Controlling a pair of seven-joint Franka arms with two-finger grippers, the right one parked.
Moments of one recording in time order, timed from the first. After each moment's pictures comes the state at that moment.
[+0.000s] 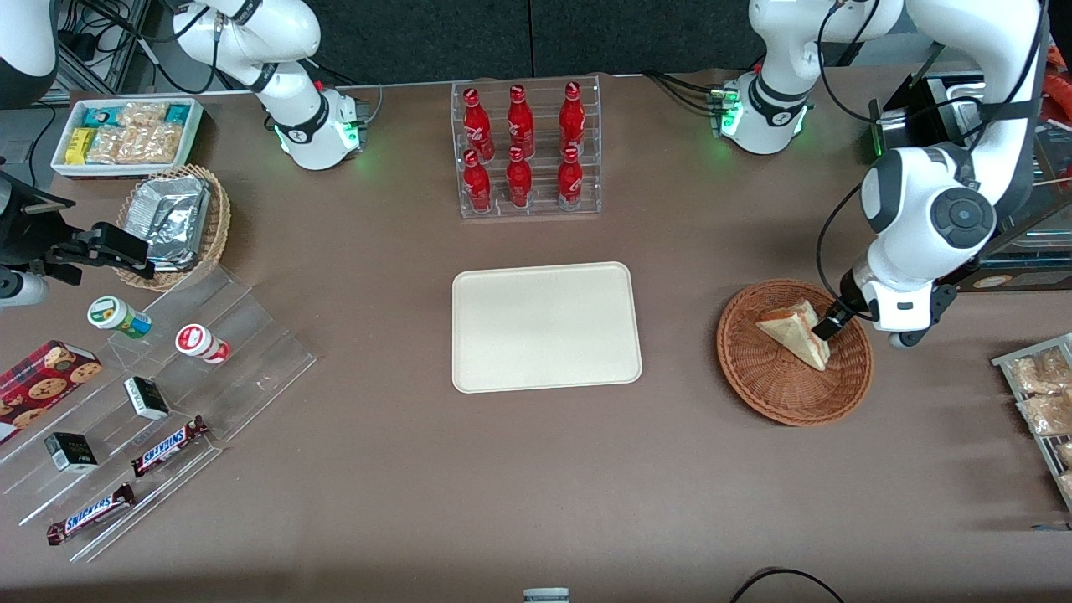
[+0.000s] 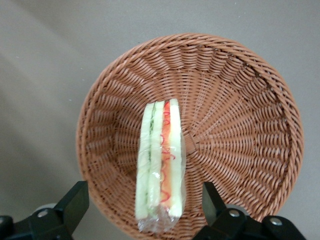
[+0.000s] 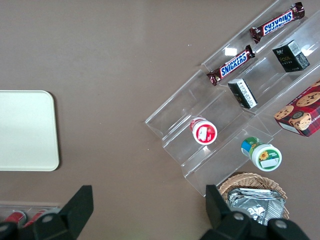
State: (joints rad) arm -0.13 0.10 0.08 -2.27 0.05 2.36 -0.87
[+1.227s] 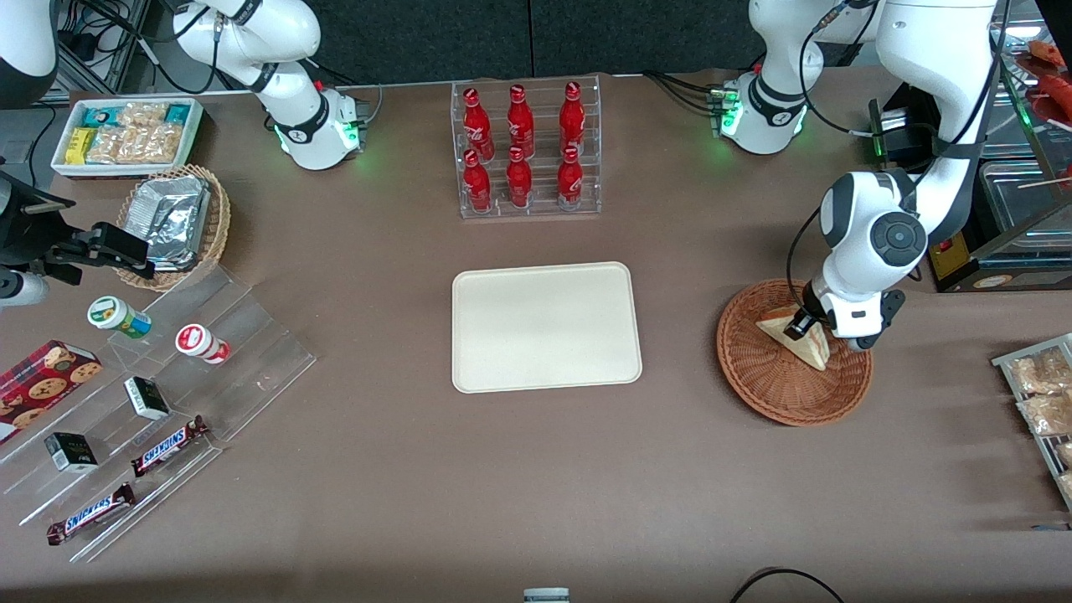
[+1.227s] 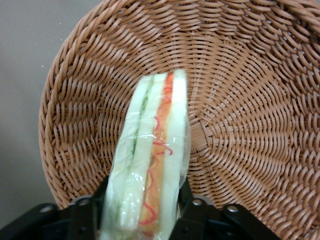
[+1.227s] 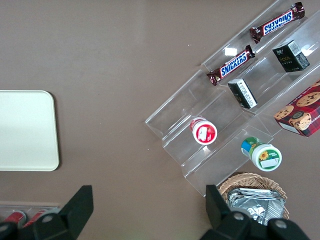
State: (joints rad) arm -0.16 0.20 0.08 -2.33 0.05 2.49 -0.99
